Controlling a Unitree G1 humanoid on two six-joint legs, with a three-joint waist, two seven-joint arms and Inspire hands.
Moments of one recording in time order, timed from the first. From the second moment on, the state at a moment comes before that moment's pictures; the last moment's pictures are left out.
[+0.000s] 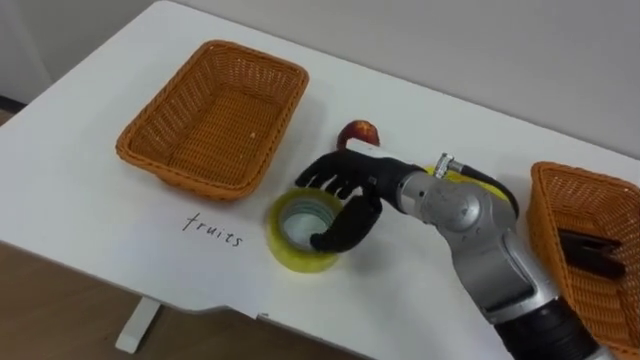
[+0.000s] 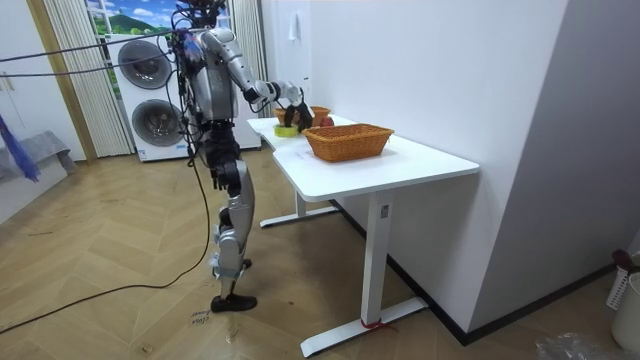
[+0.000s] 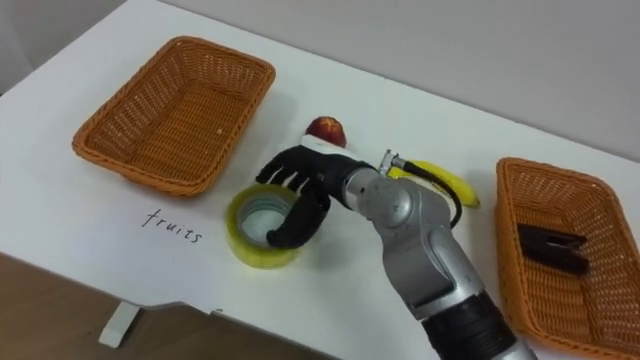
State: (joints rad) left arm 0.15 0.22 0.04 1.01 0.19 0.27 0.21; right arm -0.37 -0.23 0.38 0.06 -0.60 0.43 0.66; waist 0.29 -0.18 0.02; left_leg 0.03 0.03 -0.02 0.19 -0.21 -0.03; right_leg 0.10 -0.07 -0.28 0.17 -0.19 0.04
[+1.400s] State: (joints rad) left arm 0.19 0.22 0.12 1.08 0.13 0.16 0.23; right arm -0.15 -0.31 0.17 -0.18 -0.43 0.32 0.65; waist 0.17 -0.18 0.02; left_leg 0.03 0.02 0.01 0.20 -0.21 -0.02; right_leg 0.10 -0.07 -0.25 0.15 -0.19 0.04
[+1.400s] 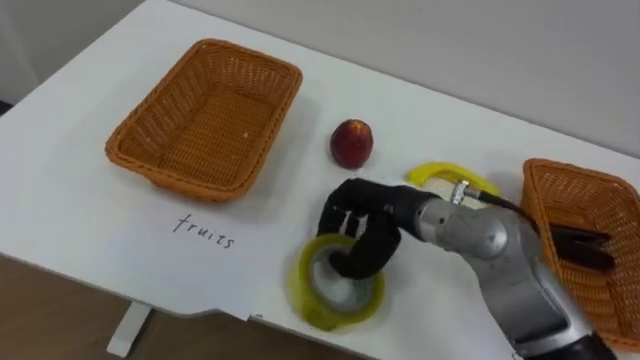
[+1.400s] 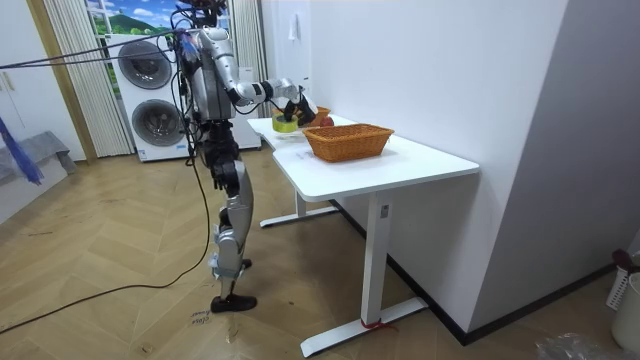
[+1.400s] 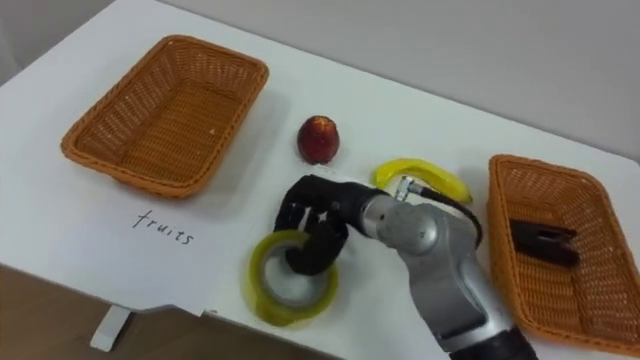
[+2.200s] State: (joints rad) left arm 0.28 0.18 0.14 1.08 0.12 0.08 0.29; right arm -0.05 -0.33 -0.16 -0.24 -0.22 0.19 0.16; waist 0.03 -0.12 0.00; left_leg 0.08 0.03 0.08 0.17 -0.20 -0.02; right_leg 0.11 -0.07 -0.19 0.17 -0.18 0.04
